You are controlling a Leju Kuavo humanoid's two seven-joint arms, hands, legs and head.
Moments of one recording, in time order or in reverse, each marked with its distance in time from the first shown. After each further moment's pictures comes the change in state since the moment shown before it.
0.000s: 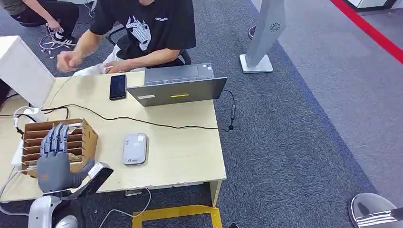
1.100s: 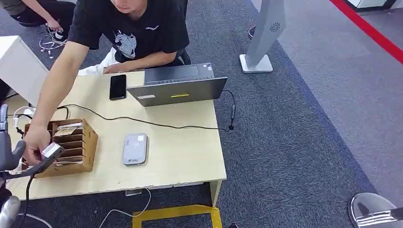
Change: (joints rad) left arm -0.207 0.220 0.162 0.193 -0.317 0.023 0.080; right arm 0.001 -0.002 0.000 0.000 0.019 -0.002 -0.027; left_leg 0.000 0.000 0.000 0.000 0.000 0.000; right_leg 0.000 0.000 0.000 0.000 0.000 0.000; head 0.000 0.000
